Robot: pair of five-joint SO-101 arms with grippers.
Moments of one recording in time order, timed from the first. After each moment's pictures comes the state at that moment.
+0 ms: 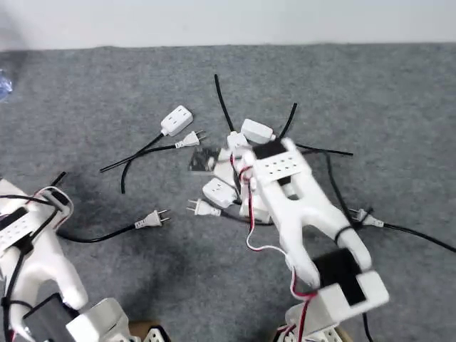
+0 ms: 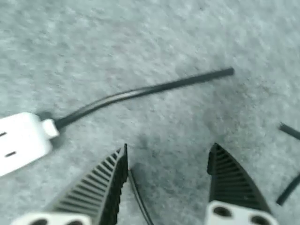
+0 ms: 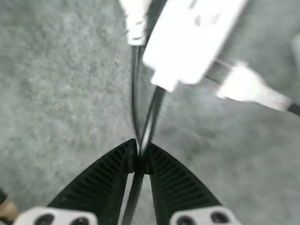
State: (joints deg) left arm -44.0 -12.3 50.6 40.4 18.0; right arm -22.4 1.8 15.9 77.8 51.6
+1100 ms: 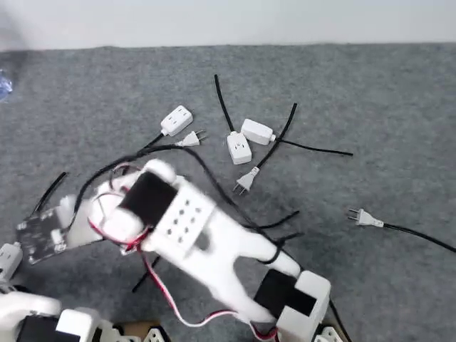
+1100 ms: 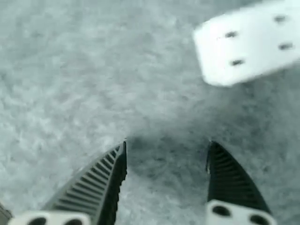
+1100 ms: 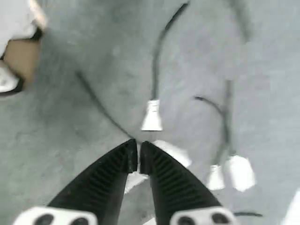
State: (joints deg) left arm -84.0 -12.3 55.3 49.5 -21.0; right arm -62.2 13.0 -42.3 100.4 53.0
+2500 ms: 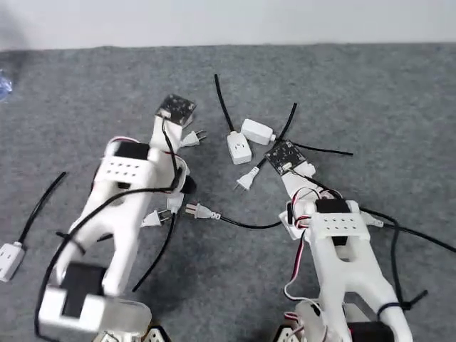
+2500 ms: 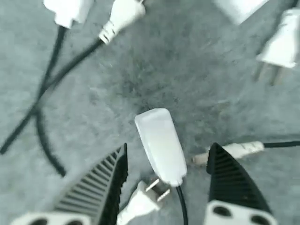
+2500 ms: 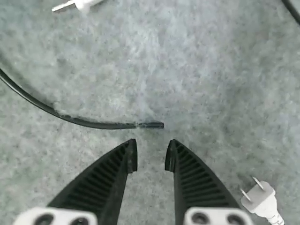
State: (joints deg) left arm 4.3 -0.3 25.5 63.6 -10.4; right arm -3.8 -25.7 58.3 45.8 28.8
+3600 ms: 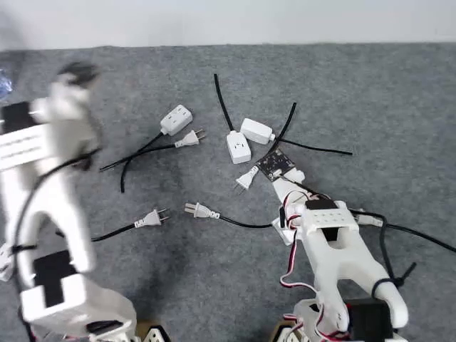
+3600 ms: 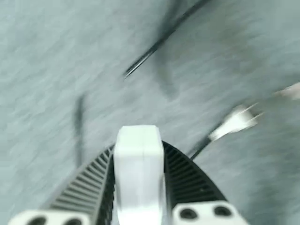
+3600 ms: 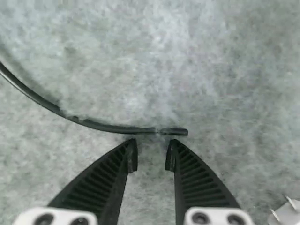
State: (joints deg) left arm -25.9 4.4 -11.3 98.8 -34.6; right arm -6.3 -17.3 59.6 40.0 28.7
